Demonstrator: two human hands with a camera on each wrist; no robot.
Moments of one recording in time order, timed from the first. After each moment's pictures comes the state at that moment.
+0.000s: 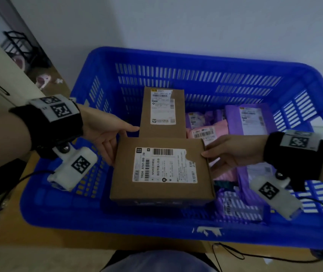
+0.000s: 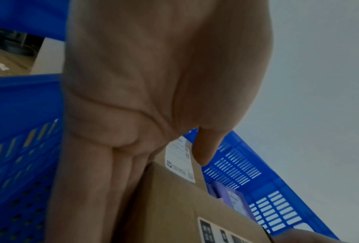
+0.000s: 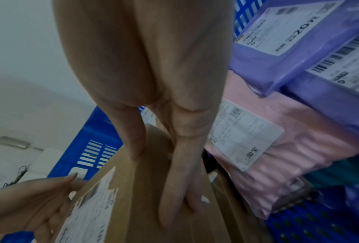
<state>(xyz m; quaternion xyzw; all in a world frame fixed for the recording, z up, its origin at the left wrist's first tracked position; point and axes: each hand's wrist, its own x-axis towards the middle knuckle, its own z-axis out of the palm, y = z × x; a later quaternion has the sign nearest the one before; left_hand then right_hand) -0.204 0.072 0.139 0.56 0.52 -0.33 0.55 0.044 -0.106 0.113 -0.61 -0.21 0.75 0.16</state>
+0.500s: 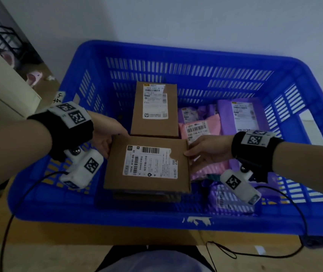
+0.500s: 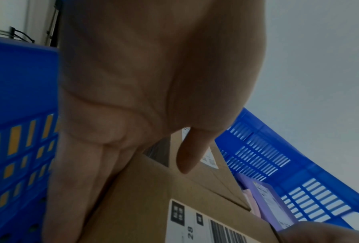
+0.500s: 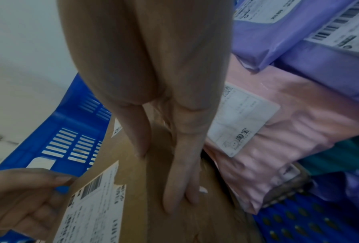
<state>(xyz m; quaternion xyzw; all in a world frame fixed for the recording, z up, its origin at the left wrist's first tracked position) -0.195 0.065 0.101 0.55 0.57 -0.30 0.54 0.031 -0.096 0.067 -0.62 -0.19 0.74 0.19</state>
